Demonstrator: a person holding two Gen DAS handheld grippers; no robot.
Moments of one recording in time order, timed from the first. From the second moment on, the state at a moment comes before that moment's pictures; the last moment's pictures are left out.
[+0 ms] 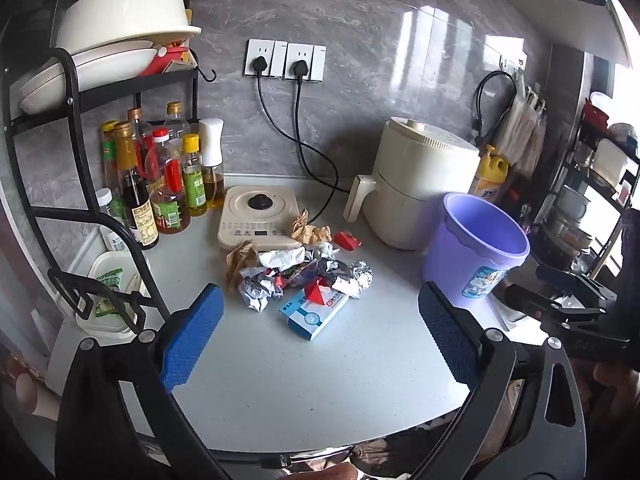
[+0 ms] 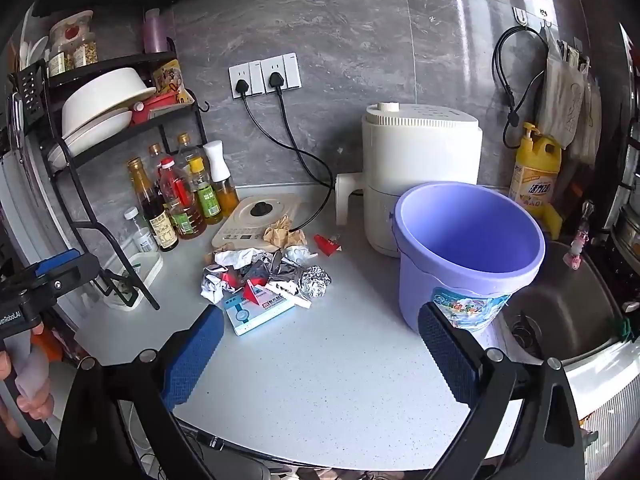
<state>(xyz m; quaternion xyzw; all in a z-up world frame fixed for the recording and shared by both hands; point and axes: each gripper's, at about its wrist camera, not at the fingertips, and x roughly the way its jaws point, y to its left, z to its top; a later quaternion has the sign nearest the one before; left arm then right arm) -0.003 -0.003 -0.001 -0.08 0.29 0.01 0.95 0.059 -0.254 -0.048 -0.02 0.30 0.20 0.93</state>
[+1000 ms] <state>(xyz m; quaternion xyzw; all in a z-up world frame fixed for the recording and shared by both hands) -0.019 -0.015 0.010 -0.07 0.26 0.05 0.96 0.062 -0.269 -0.049 -0.01 0.29 0.22 0.93</state>
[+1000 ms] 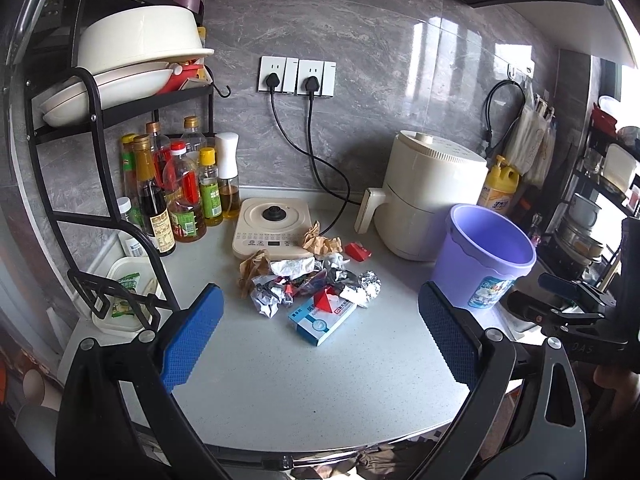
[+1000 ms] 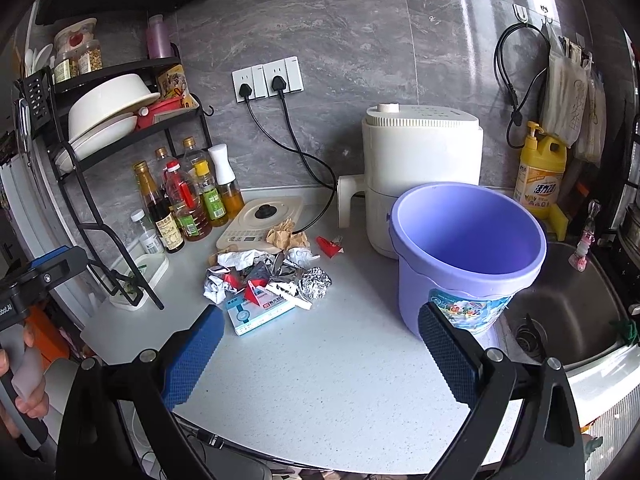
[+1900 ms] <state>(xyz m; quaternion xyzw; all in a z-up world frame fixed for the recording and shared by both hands) -0.026 -0.026 0.013 -0.08 0.27 0.07 0.96 0.065 -0.270 -0.046 -0.03 0.29 0.25 0.92</state>
